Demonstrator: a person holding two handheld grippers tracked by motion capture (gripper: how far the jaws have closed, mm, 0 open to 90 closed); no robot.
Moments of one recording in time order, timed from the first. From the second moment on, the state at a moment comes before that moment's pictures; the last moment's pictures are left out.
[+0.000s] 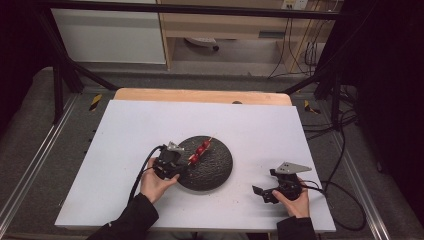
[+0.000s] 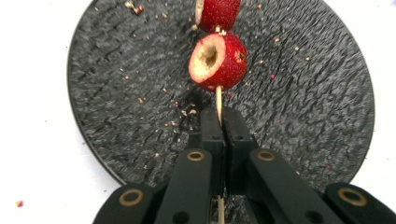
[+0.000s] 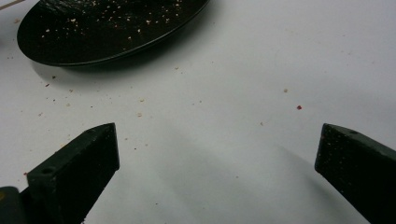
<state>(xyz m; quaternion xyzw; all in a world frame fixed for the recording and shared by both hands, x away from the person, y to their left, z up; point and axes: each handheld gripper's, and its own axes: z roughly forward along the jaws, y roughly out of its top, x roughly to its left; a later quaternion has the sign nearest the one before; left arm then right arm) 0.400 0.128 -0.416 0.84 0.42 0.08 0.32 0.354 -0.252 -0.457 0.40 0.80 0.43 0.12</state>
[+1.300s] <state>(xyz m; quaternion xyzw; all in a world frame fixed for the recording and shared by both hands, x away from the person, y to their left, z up) 0.390 0.140 -0.412 0.85 0.36 0.13 0.35 0.354 -0.252 -0.457 0.40 0.80 0.43 0.12</state>
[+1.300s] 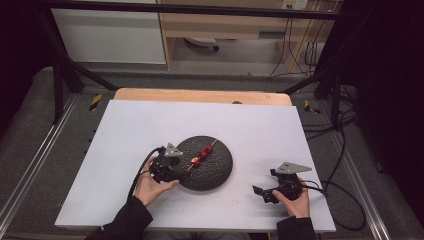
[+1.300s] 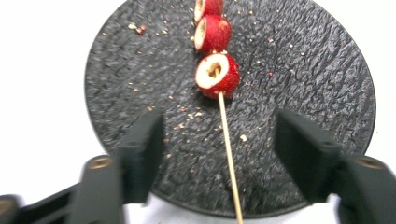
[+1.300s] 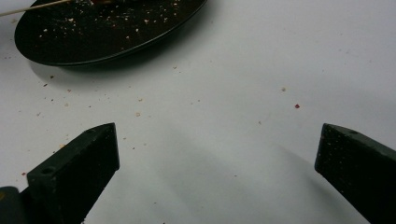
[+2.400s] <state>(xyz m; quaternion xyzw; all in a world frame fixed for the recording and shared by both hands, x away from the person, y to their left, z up) 0.347 0.267 -0.446 0.81 0.40 0.17 0.39 0.353 -0.252 -0.456 0.41 0.80 0.44 0.11</state>
